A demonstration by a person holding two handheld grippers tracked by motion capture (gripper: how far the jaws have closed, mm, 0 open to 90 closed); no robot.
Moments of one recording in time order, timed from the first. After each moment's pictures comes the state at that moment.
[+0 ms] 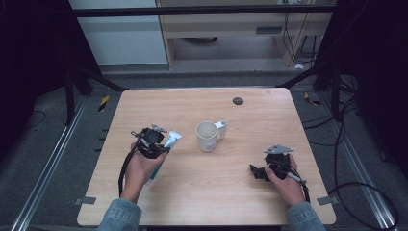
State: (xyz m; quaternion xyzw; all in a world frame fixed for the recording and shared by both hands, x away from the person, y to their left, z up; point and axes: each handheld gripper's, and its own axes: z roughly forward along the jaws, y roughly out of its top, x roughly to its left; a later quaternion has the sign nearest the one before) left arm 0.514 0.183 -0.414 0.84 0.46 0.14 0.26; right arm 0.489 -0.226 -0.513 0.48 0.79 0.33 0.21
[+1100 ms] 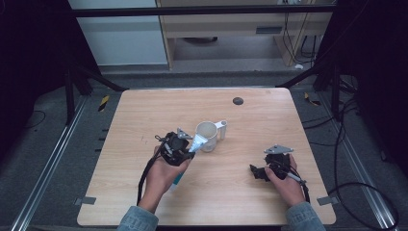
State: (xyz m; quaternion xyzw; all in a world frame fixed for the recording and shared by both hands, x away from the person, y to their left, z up) left arm 0.489 0.114 -0.402 0.86 0.39 0.13 0.30; right arm 0.489 -0.226 -0.512 0.48 0.79 0.33 0.21
